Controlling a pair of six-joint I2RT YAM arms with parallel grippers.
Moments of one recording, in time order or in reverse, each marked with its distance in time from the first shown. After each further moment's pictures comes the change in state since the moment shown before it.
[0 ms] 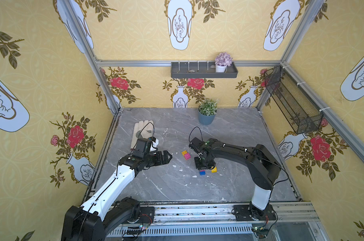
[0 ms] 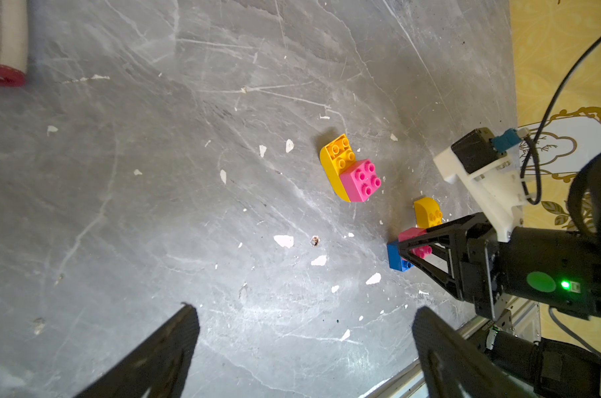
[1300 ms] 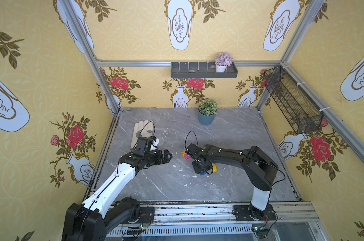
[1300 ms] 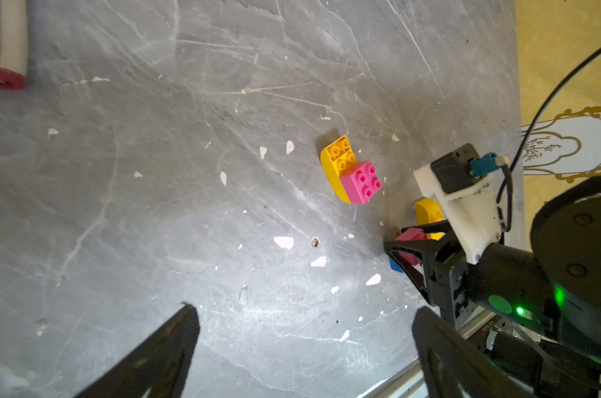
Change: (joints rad) left arm 0.000 0.025 0.023 -0.014 -0.004 0.003; right arm 0.081 0.029 -0.082 0.123 0.145 -0.093
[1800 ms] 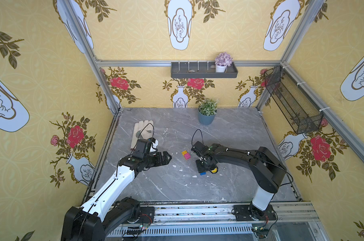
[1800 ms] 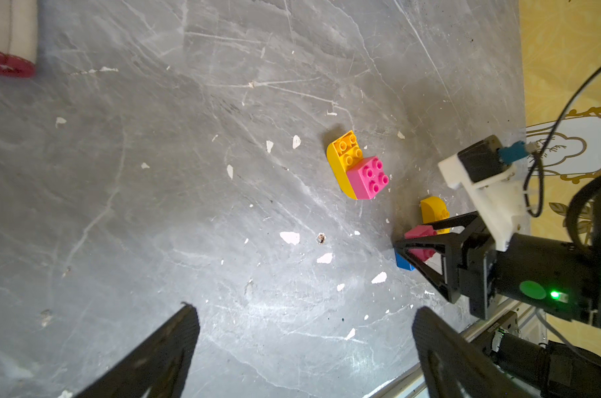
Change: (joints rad) left arm 0.000 -0.041 -0.047 0.011 -0.011 -0.008; right arm -0.069 -0.122 -0.055 0.035 -0.097 0.016
